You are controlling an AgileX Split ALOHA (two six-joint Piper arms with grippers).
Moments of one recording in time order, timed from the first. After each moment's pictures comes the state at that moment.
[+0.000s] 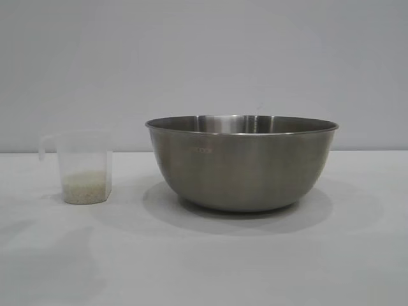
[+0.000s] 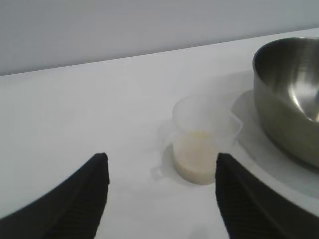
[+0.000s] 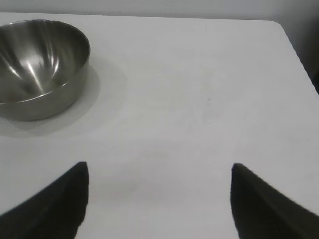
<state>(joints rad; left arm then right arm) -0.29 1.54 -0.05 0.02 -1.12 -0.03 -0.01 -0.02 -0.49 0.10 1.14 -0.12</state>
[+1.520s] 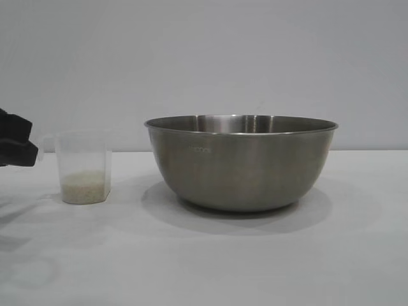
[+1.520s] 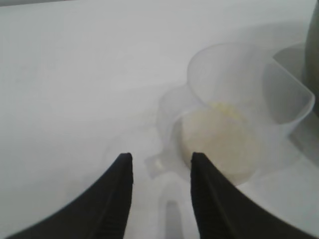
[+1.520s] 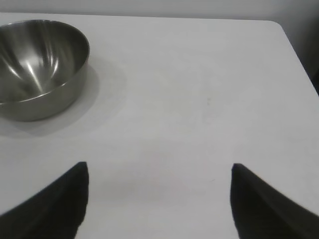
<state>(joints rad) -0.29 1.92 -0.31 0.01 -1.14 -0.08 -0.01 -0.02 -0.49 0.10 1.14 -0.12</state>
